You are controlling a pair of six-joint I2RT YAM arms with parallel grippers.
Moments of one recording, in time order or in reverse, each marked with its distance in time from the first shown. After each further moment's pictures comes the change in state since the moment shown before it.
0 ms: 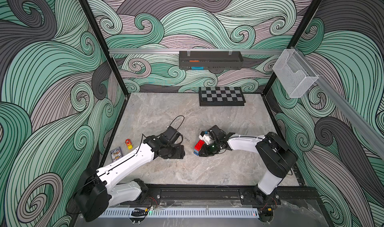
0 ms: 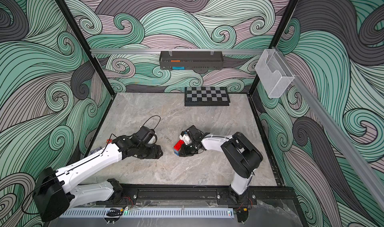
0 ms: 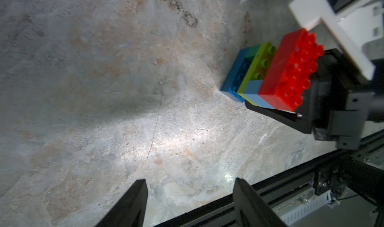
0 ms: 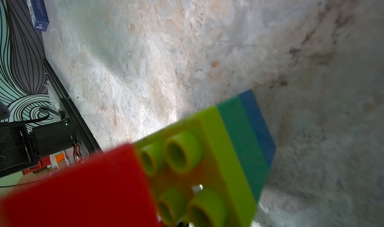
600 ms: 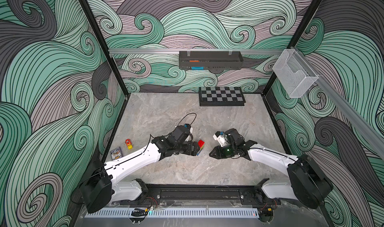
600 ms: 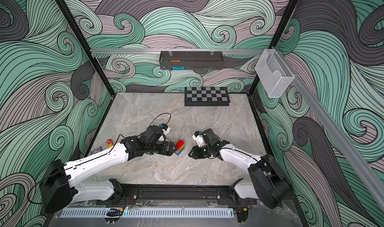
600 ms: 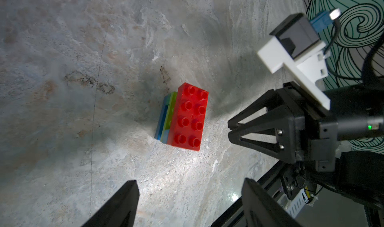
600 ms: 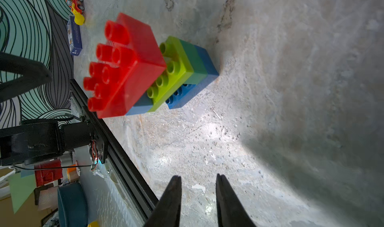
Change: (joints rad) left arm -0.107 0.103 0.031 0.321 -0.005 0.033; right arm -0.126 -0.400 -0.266 -0.014 -0.002 0.023
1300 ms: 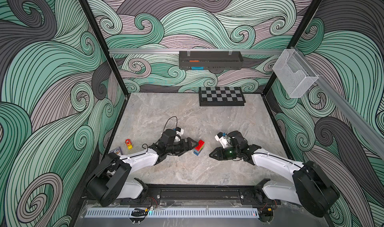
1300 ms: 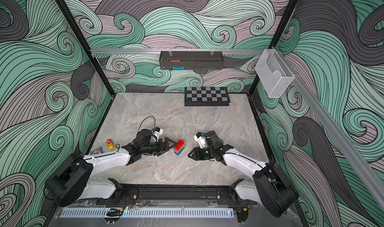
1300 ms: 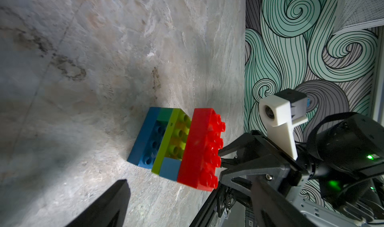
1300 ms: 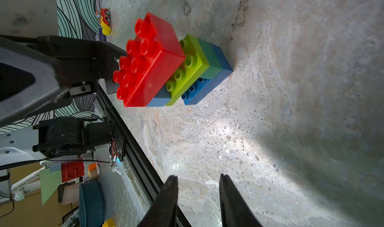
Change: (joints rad) left arm 0.237 0.106 -0.387 0.761 0.425 -0.383; right arm -0.012 -0.084 -0.079 0.095 -0.059 0.063
